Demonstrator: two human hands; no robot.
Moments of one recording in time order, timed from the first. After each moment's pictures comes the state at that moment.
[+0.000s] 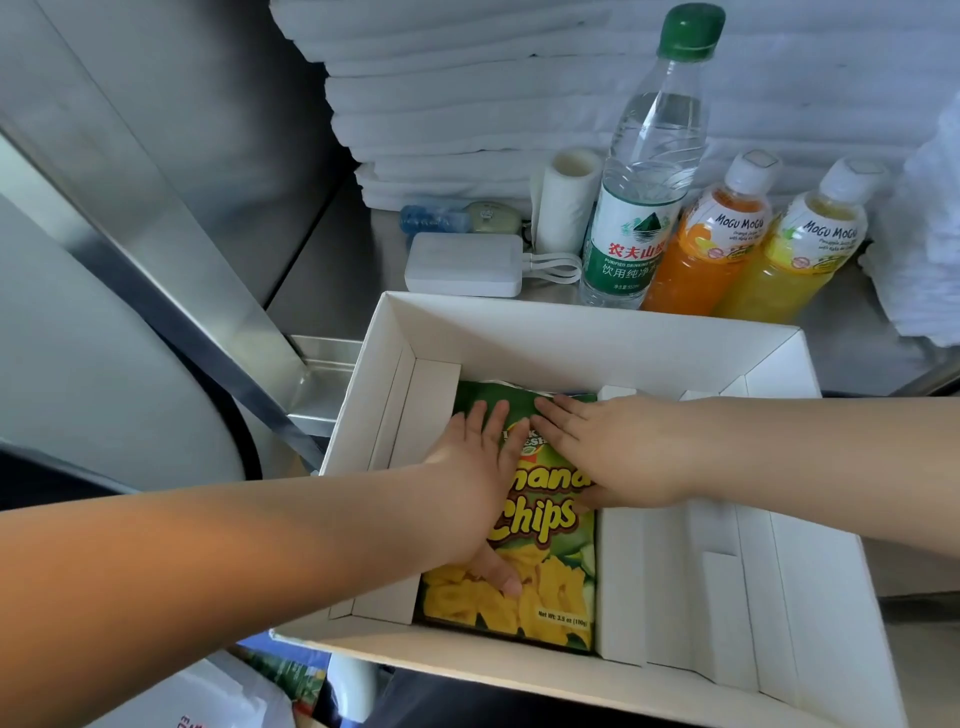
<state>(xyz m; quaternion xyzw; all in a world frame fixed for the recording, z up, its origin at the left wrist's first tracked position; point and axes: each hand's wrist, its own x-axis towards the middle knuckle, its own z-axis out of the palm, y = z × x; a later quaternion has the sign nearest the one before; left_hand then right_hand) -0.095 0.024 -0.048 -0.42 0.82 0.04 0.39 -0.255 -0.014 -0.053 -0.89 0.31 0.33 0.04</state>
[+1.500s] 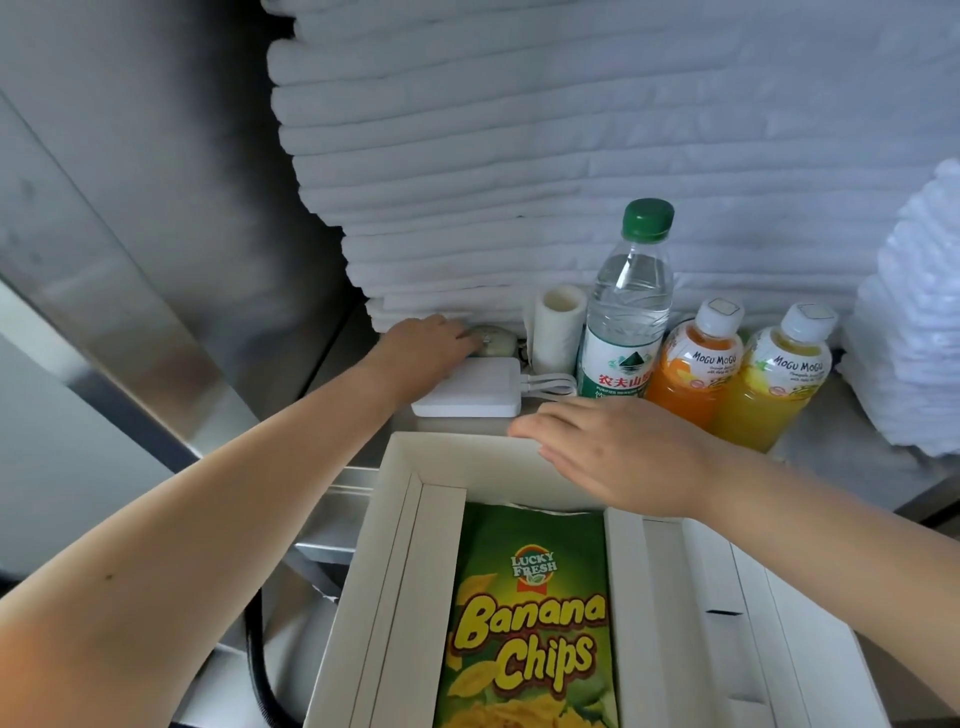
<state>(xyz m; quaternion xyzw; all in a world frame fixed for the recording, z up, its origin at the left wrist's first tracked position) -0.030 -0.184 -0.008 -0.44 0.87 -0.20 0.10 -0.263 -0.060 0.014 -0.95 0.28 -0.11 -0.03</state>
